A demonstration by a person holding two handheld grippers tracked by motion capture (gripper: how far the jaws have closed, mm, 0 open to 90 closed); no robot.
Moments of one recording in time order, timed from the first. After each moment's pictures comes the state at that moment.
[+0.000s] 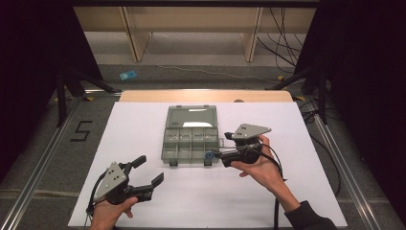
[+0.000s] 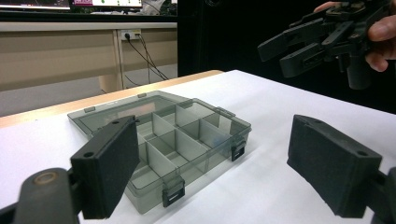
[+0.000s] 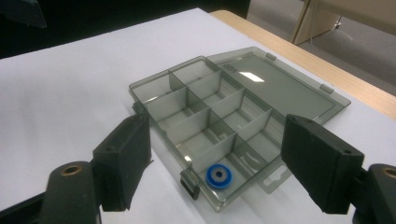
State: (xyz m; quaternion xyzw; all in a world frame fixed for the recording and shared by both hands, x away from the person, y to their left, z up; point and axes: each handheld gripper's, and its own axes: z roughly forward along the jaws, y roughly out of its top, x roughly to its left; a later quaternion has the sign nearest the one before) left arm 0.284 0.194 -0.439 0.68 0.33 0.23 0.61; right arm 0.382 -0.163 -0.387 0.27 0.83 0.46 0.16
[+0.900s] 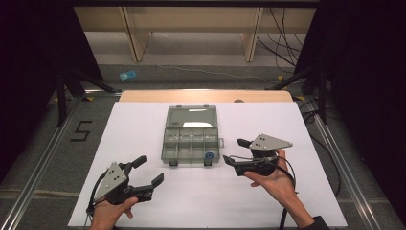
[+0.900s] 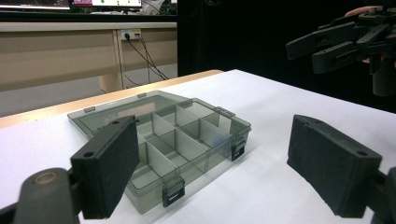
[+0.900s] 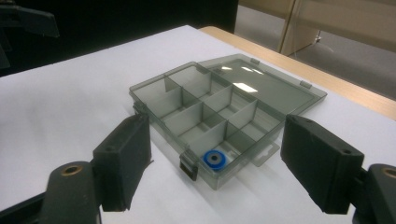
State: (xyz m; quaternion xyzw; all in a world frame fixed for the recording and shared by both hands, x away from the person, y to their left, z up) left arm 0.283 0.194 -0.439 0.68 0.33 0.24 0.61; right arm 0.352 -0.197 -0.394 0.29 0.80 0.50 0.18
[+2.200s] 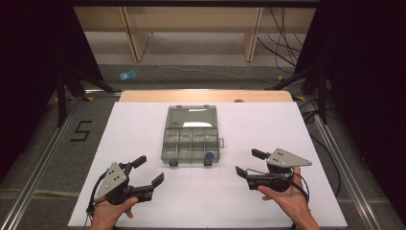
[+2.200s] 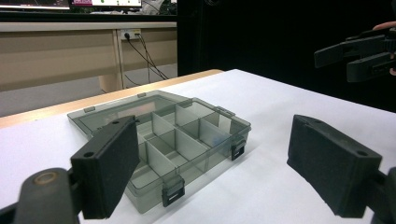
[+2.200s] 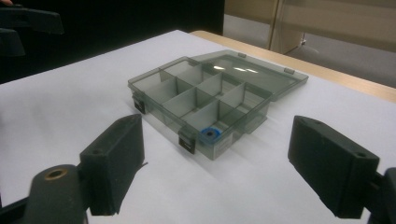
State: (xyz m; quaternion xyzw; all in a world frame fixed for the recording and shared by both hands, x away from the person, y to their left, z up) left arm 0.283 0.194 -0.439 0.68 0.33 0.24 0.61; right arm 0.319 -0.228 -0.411 0.32 0.77 0.52 0.19
